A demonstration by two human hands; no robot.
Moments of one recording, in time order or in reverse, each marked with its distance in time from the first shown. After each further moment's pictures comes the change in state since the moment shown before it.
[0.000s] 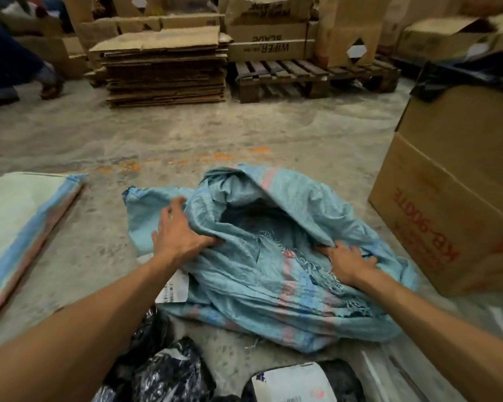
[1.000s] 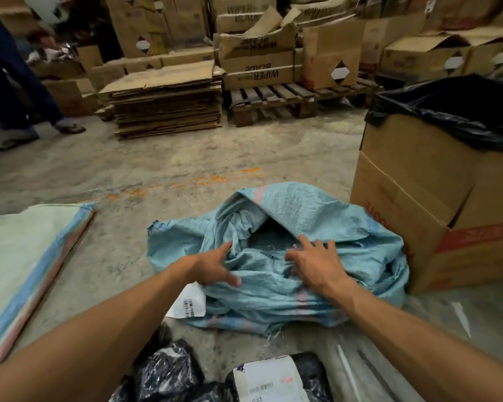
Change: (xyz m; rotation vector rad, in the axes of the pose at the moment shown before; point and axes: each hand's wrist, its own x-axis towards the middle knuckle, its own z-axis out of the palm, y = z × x) left_hand -0.057 0.089 -0.006 0.135 -0.782 0.030; right_hand -0.040 -0.011 -0.016 -0.262 0.432 -0.302
